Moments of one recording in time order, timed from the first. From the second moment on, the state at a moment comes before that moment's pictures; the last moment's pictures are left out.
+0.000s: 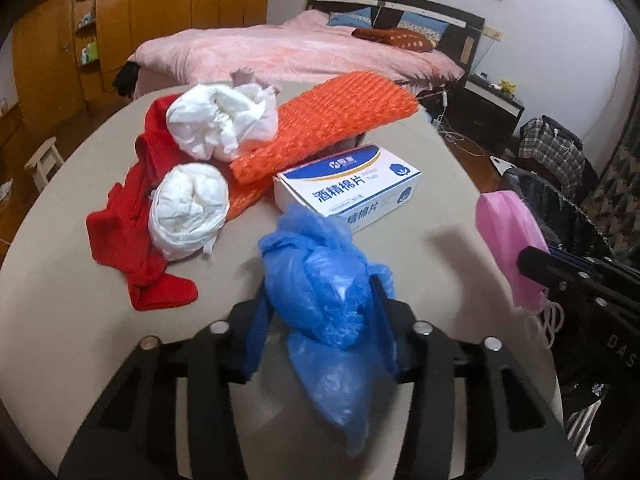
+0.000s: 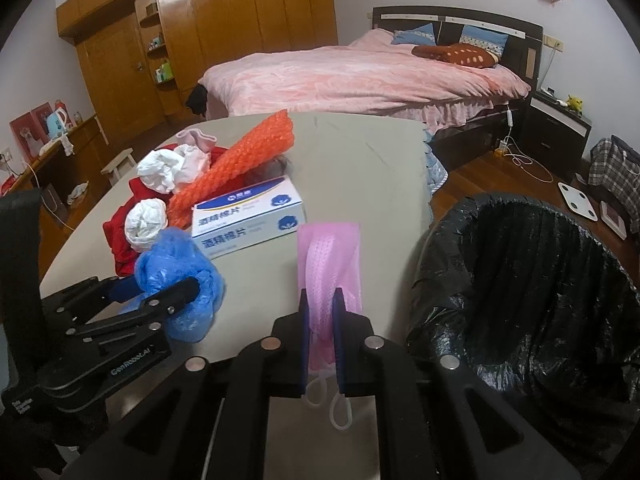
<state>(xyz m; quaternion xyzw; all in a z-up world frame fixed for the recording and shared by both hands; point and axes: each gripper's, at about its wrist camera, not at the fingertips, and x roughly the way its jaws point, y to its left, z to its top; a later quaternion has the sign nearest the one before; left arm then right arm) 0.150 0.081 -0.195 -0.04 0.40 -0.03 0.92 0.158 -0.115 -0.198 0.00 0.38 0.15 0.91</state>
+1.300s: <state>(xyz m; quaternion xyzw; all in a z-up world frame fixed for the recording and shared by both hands) 0.159 -0.099 -0.110 0.00 0.30 -0.19 0.94 0.117 -0.307 -0.149 0.06 0.32 -0.04 0.94</state>
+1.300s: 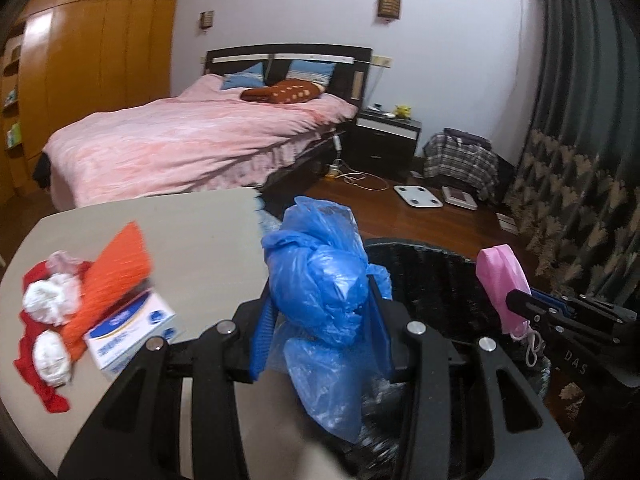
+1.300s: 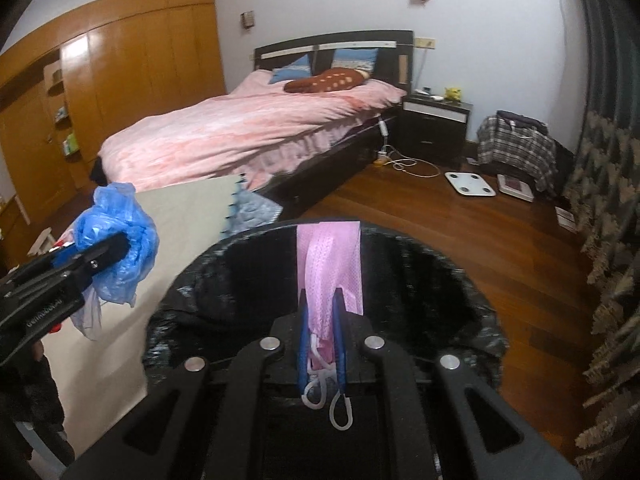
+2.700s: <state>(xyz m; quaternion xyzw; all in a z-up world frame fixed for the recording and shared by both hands) 0.137 0.112 -0.118 -0.01 0.29 0.02 0.96 0.155 -0.160 -0.148 0.02 0.29 0.07 0.95</state>
